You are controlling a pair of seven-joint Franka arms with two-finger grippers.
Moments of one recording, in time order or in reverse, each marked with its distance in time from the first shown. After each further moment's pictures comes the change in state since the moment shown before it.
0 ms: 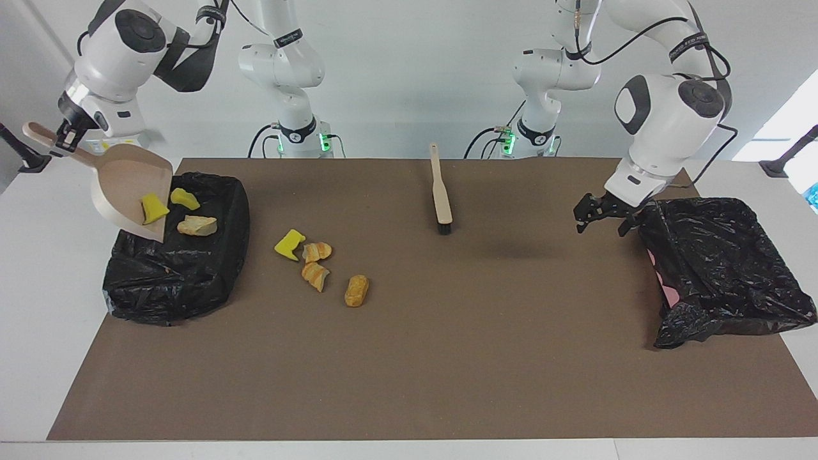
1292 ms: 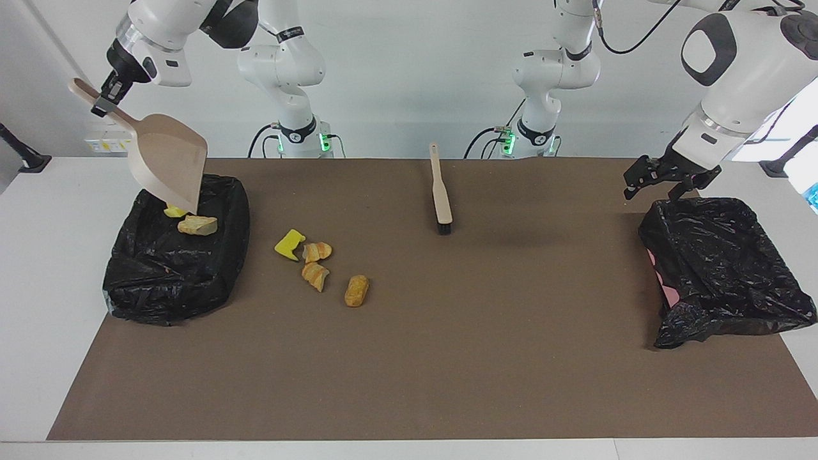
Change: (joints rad) left arm 0.074 0.035 -0.005 0.308 0.001 -0.379 -0.018; right arm 0.063 -0.205 0.073 -0.046 0.231 -0.171 0.052
